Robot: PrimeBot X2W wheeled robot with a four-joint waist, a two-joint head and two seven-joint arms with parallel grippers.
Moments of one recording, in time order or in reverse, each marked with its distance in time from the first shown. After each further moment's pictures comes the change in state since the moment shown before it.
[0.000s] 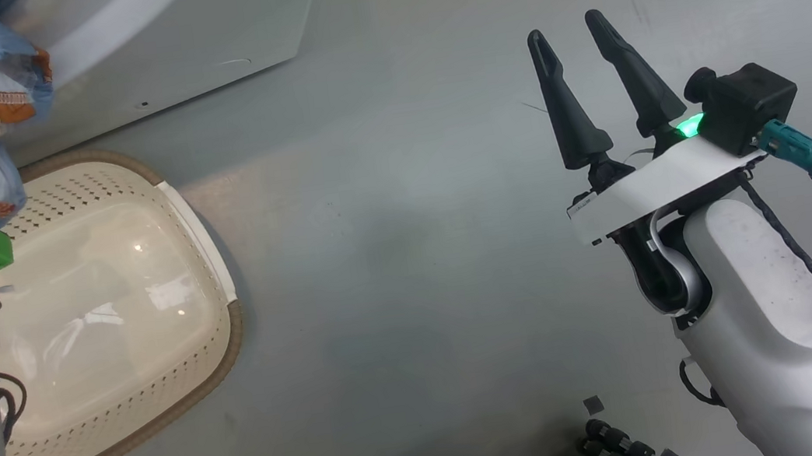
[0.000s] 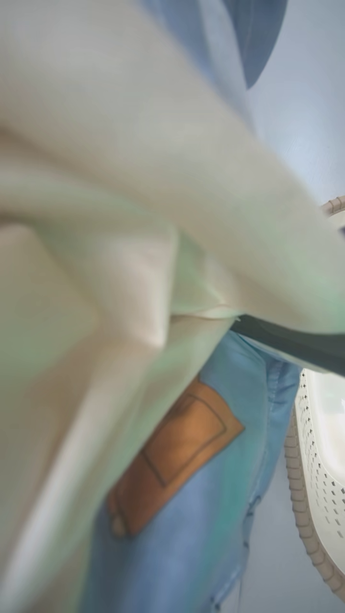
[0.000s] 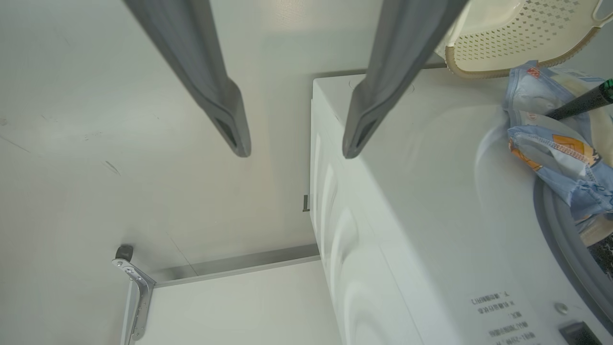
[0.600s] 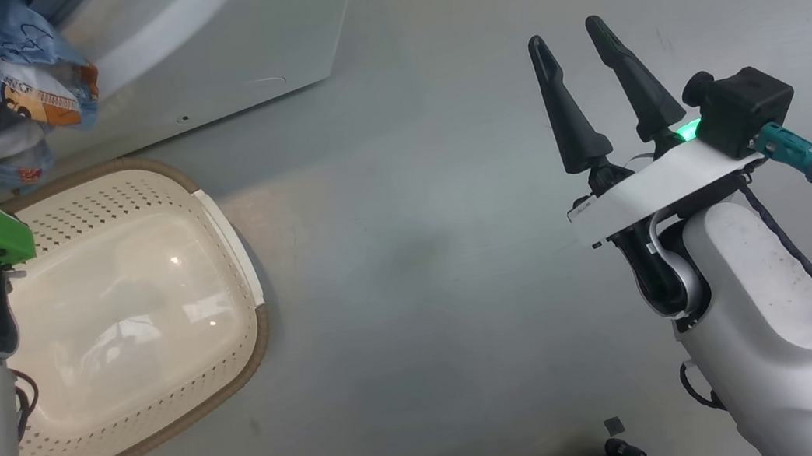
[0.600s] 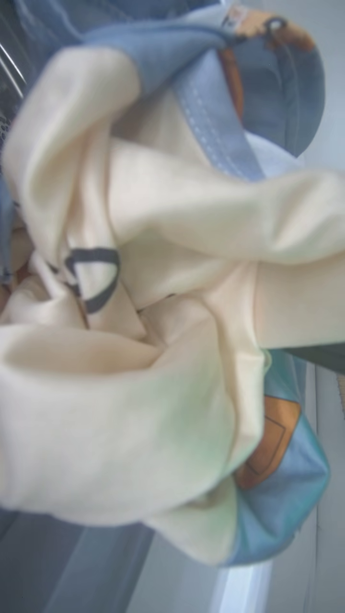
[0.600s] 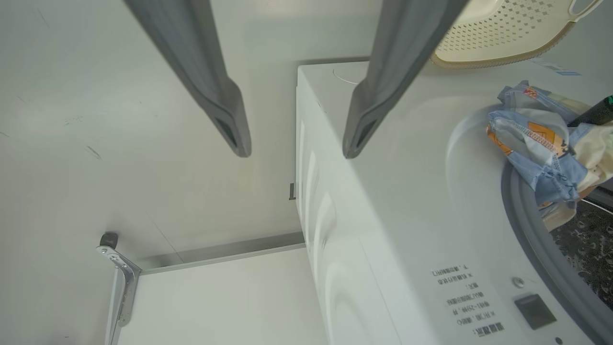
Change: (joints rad) left arm 0.008 0.004 -0.096 -0.049 0.032 -0.008 -0.152; right arm 0.002 0.001 -0.002 0.015 -0.002 0.000 0.000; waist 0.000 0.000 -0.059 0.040
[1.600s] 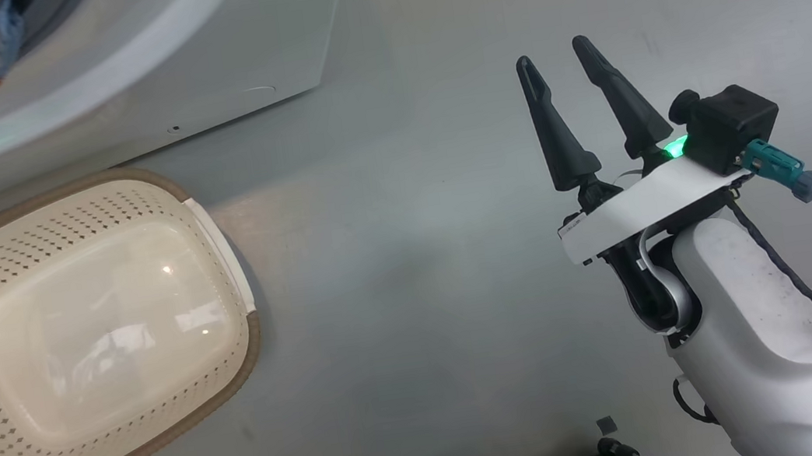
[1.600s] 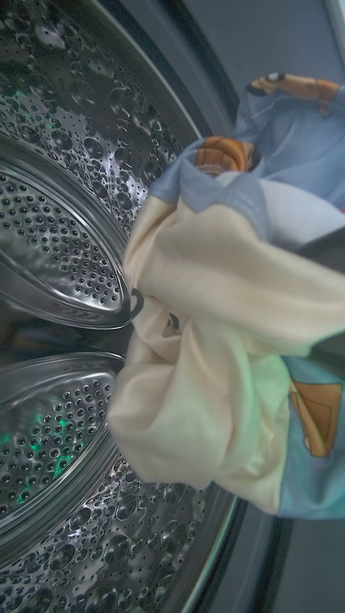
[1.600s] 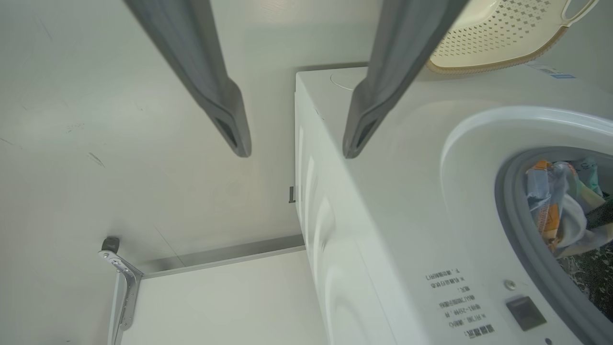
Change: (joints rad) left arm -0.157 0.080 -0.033 -0.130 -0.091 0.000 0.135; right arm 0.024 0.007 0.020 -0.006 0.004 0.000 0.000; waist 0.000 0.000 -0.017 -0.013
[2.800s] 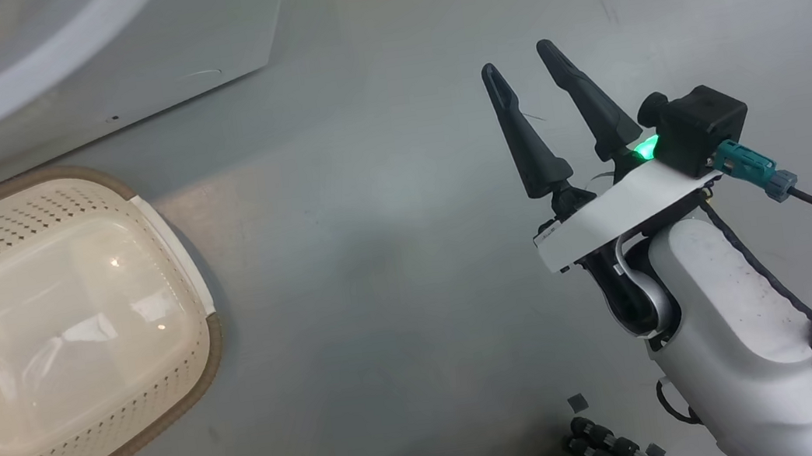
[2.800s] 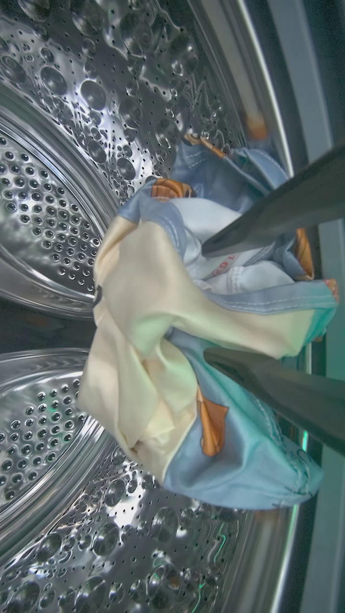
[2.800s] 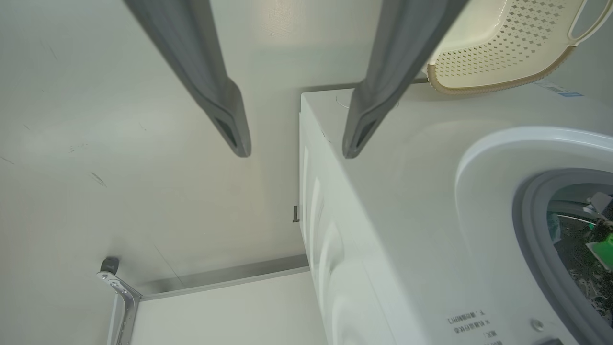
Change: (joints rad) left arm -0.265 -0.009 0.014 0.251 0.041 0.049 0.013; right arm -0.023 0.014 0.057 -0.001 0.015 0.000 0.000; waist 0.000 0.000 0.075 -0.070
